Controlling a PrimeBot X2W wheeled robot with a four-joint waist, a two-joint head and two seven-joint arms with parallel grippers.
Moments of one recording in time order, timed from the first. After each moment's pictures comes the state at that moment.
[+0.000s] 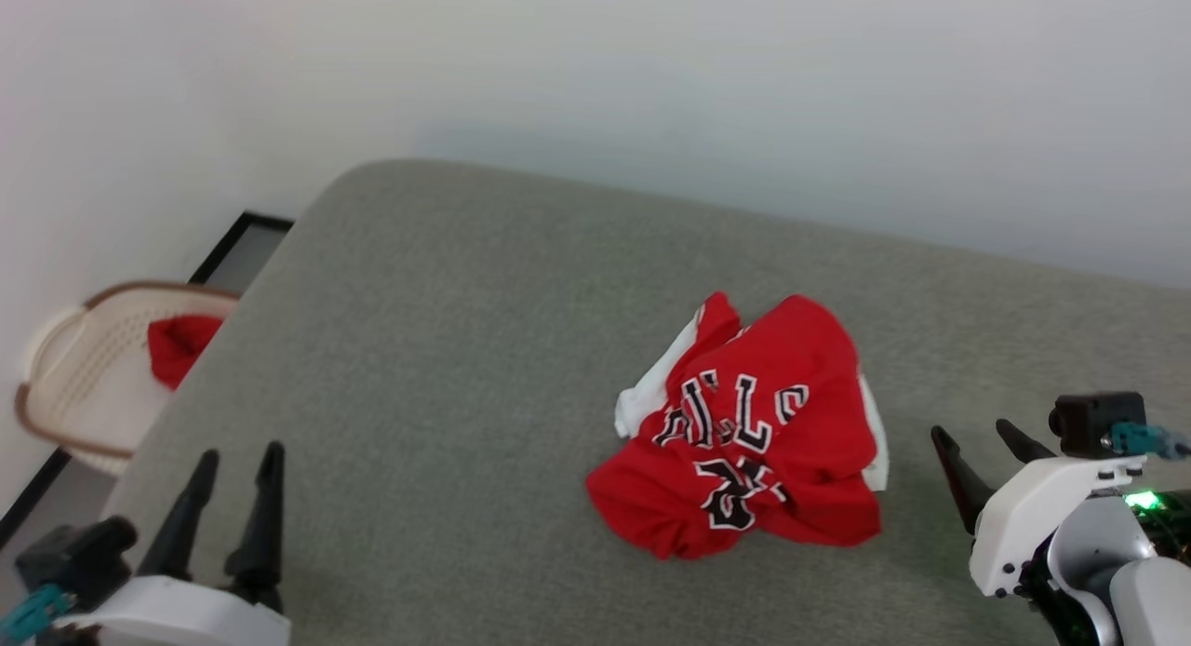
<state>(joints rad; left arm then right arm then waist) -0.01 0.46 -0.11 0.13 -0.74 -0.05 -0.21 -0.23 -0.21 0.05 0.27 0.30 0.13 0.28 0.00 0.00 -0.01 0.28</state>
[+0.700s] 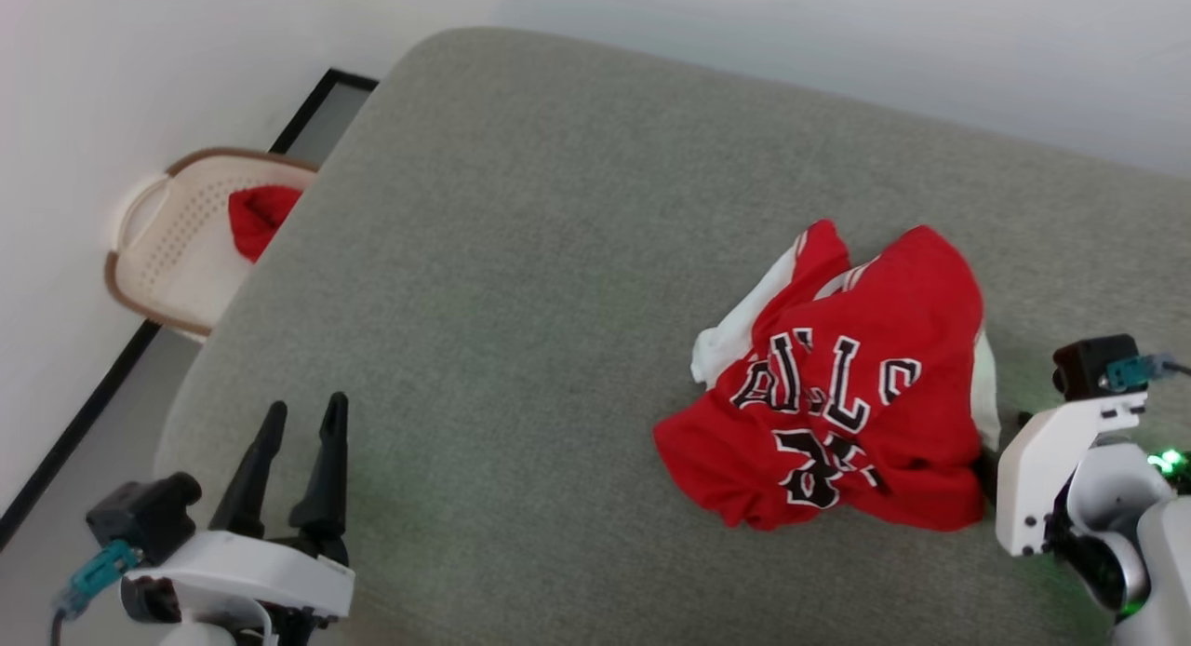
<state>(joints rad) -0.13 0.33 -0.15 0.23 -0.73 -0.10 -0.26 -0.33 -0.28 0.08 0.32 0.31 0.13 0.54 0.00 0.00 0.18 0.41</state>
